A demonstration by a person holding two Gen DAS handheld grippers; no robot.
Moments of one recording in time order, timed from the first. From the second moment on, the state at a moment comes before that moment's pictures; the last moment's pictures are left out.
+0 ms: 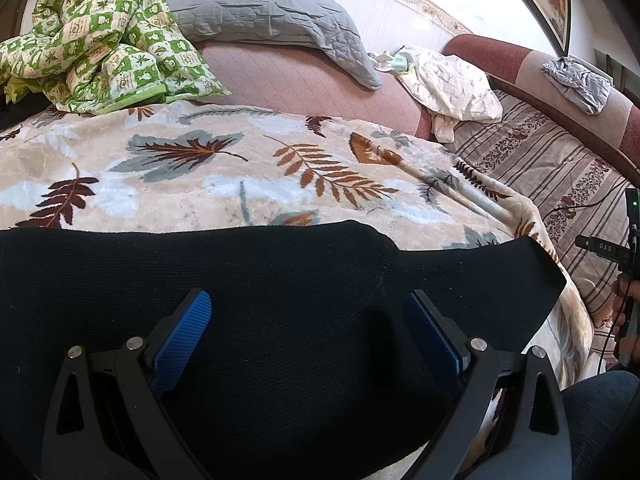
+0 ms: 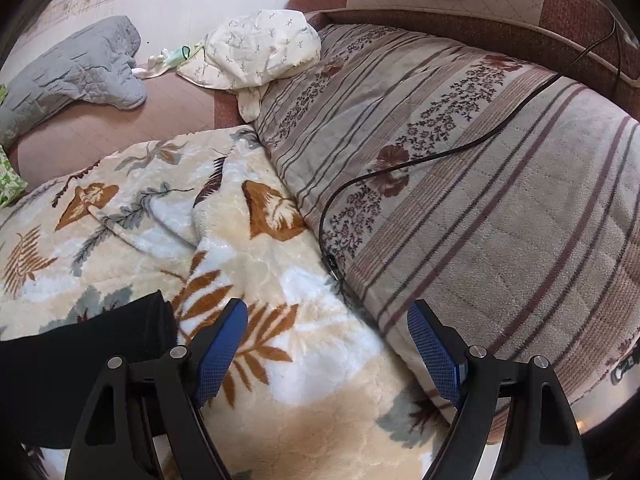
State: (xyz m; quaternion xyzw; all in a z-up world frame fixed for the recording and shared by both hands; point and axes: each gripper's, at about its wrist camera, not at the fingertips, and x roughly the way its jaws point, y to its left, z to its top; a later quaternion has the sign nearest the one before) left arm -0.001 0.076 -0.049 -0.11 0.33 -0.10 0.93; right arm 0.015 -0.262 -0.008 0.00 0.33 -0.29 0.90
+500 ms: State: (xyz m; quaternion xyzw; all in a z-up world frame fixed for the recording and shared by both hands) left arm -0.001 0.077 -0.049 -0.11 0.33 -0.10 0.93; right arm 0.017 -0.256 -0.006 0.00 0.34 -0.28 0.90
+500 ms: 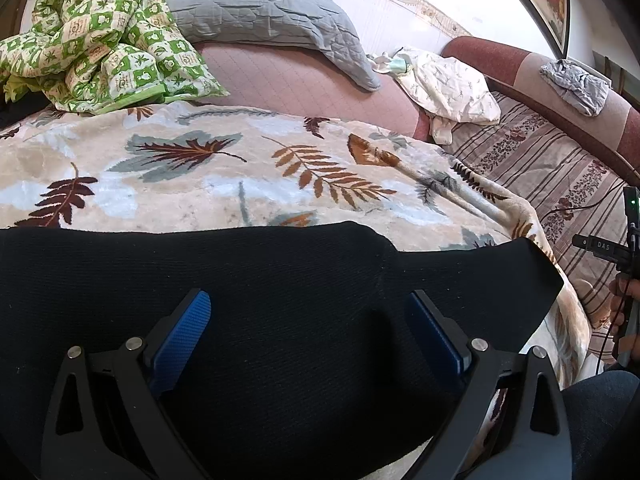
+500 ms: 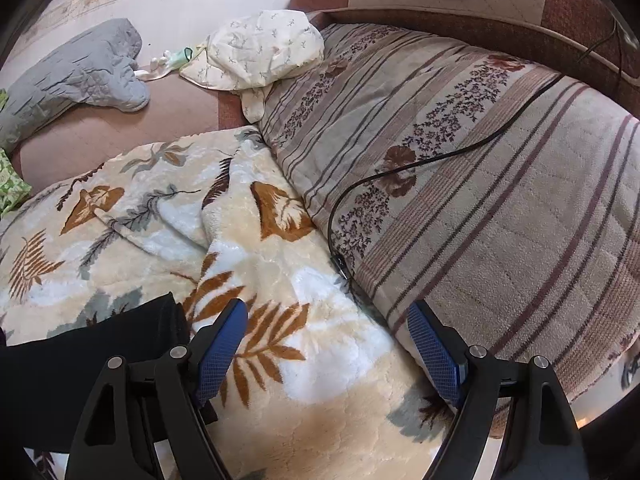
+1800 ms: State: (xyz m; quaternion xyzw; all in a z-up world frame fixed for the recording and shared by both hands) left arm -0.002 0.078 -0.048 -0.12 0.33 -0.12 0.93; right arm -0.003 -0.260 -0.011 0.18 0.32 -0.01 0.93
